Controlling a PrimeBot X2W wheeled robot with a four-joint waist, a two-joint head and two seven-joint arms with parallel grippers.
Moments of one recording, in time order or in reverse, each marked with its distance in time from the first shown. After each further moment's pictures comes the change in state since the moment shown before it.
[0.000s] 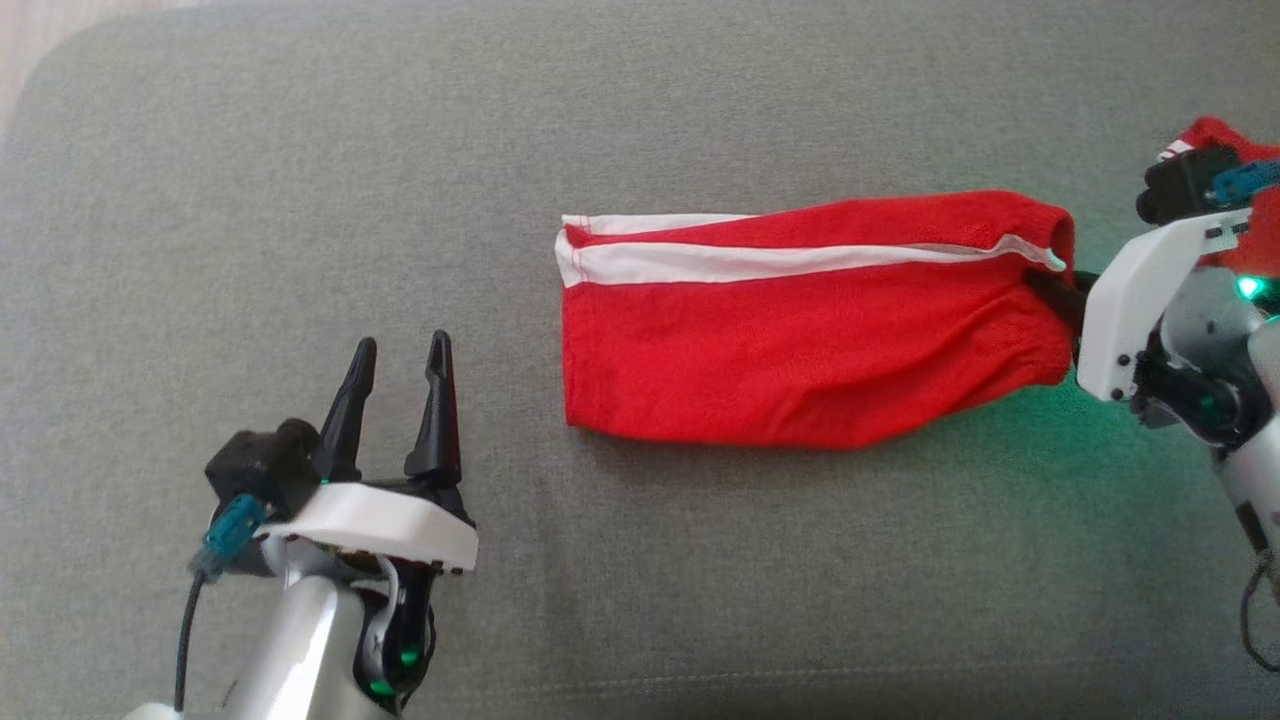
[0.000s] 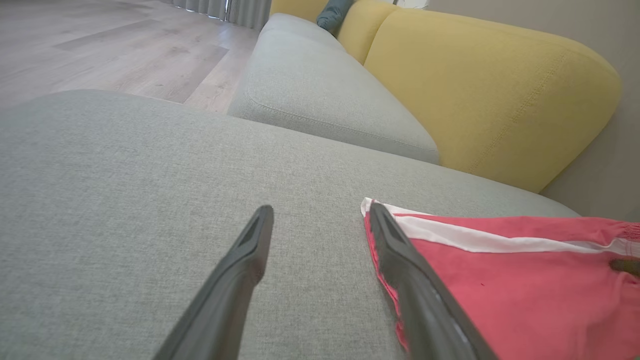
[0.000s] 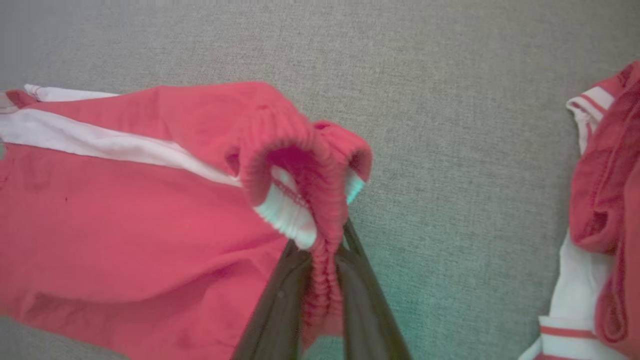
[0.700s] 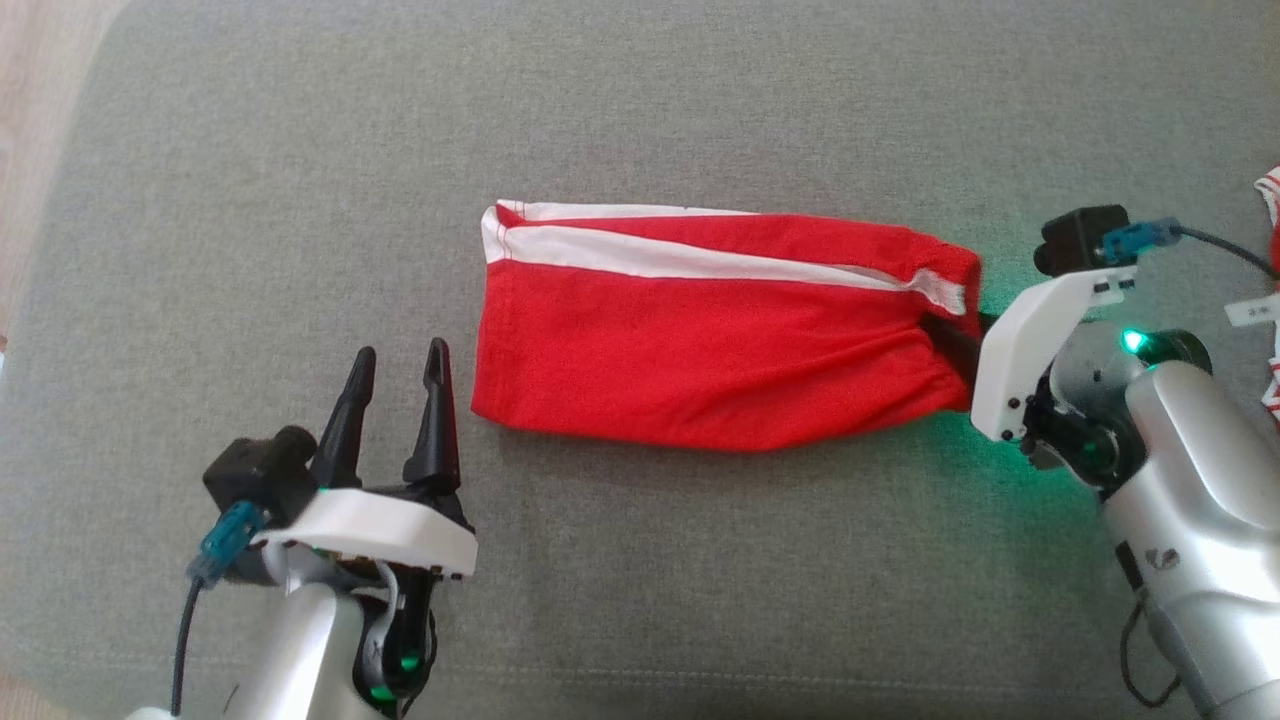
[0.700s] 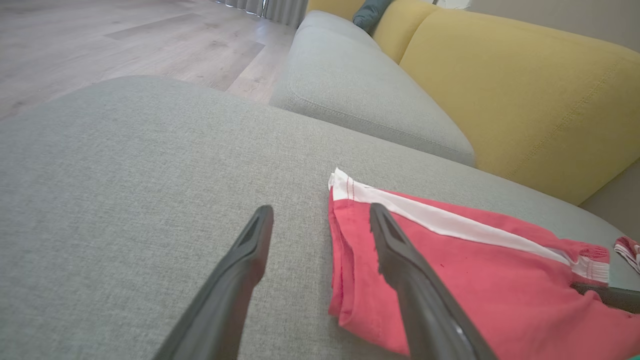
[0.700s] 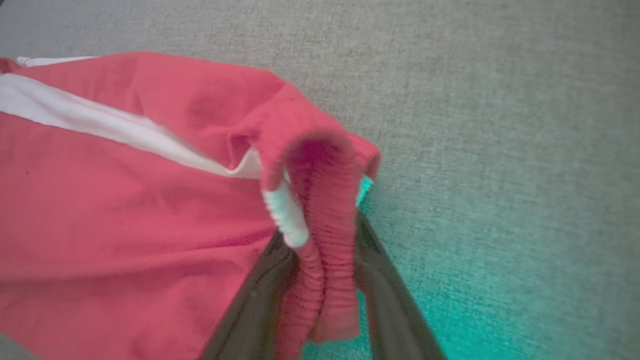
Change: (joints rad) left arm 0.011 0.003 -0.003 0.000 -0.026 0.009 0.000; right arm 0.065 0.211 -0.102 0.051 -0.137 0.000 -0.042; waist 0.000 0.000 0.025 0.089
